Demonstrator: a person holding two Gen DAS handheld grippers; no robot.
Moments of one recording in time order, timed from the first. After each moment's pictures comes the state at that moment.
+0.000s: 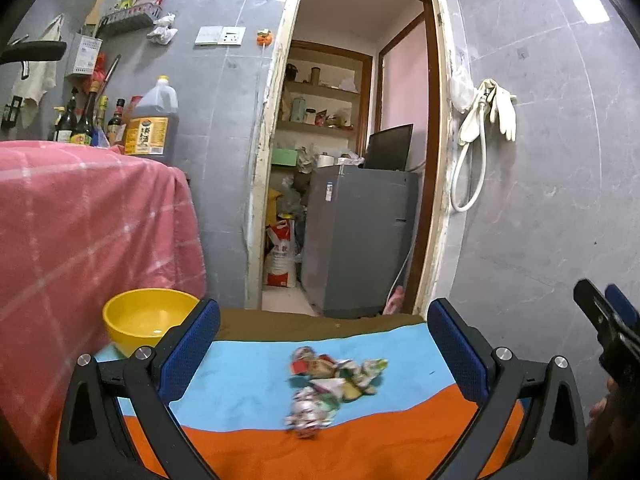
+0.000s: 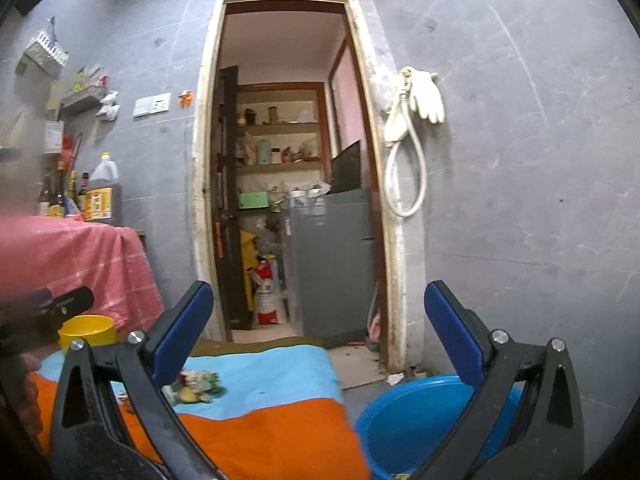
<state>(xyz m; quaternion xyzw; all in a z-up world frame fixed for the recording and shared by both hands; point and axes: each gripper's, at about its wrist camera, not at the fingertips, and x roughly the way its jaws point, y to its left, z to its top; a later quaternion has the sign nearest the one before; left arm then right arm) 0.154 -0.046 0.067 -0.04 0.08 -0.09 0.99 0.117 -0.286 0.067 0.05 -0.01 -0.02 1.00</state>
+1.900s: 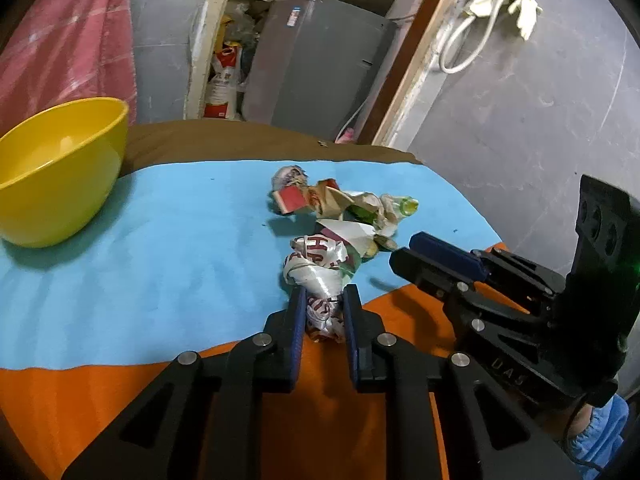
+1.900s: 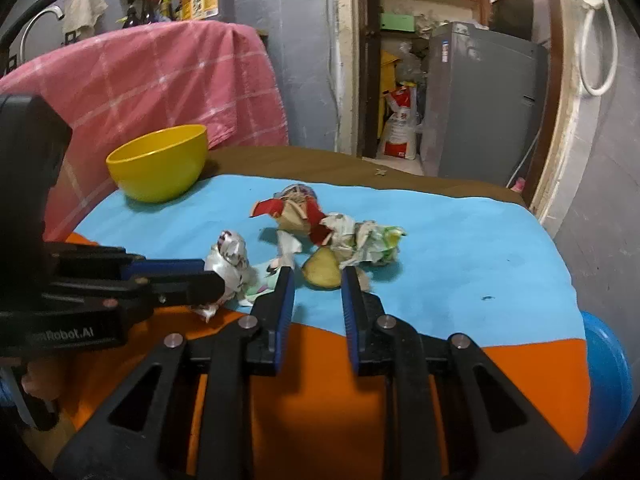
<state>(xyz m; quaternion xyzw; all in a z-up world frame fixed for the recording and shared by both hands) 0.246 -0.011 -0.019 -0.08 0.39 -0.22 0.89 0.253 -0.165 -0.020 -0.05 0.31 0.22 0.92</state>
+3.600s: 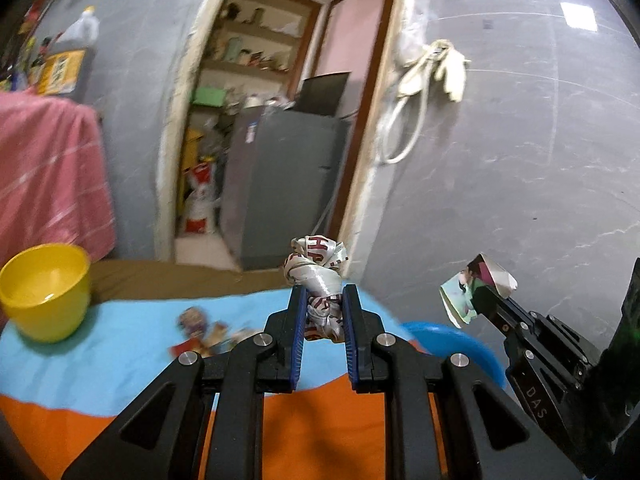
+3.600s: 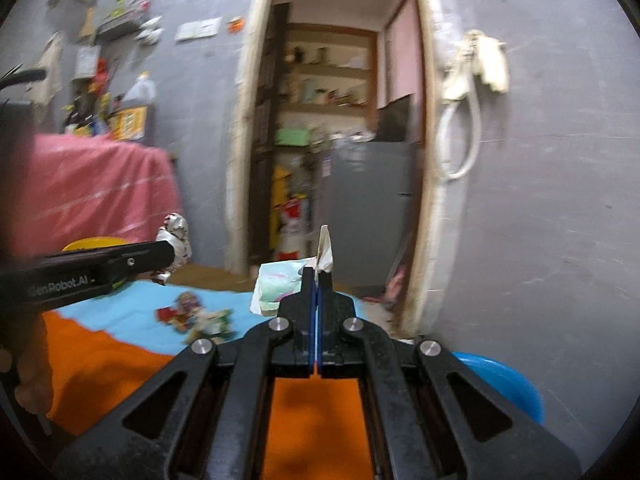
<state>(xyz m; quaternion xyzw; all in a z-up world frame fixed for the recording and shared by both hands) 0.195 -0.107 0.066 -0.06 0.18 -0.25 0.95 0.151 -0.267 0.049 -0.02 0.09 0.02 1.00</state>
